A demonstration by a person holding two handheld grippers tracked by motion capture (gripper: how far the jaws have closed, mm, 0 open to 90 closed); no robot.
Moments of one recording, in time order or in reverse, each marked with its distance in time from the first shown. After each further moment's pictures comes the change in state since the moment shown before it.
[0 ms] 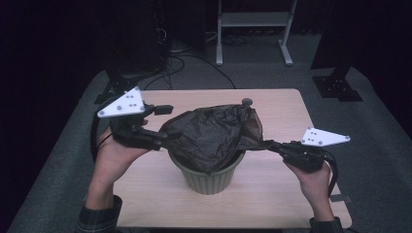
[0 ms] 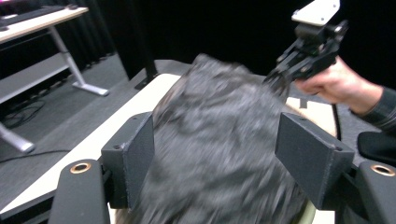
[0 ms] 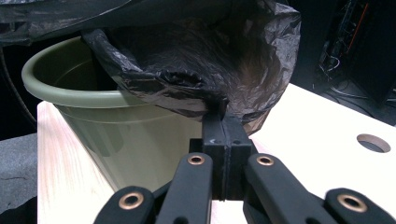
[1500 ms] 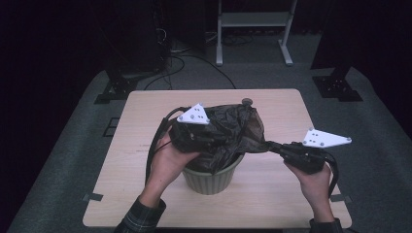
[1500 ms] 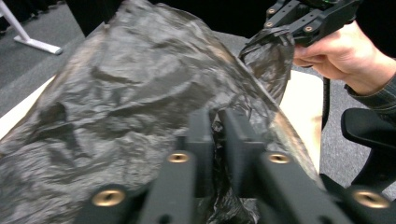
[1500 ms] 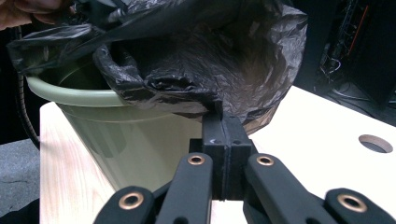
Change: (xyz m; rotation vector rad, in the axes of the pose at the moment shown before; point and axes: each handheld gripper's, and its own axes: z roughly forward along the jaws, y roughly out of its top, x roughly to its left) left arm -0.023 -0.015 0.104 0.184 -0.101 -0.053; right arm 0.000 -0.004 -0.002 -0.015 0.005 0.006
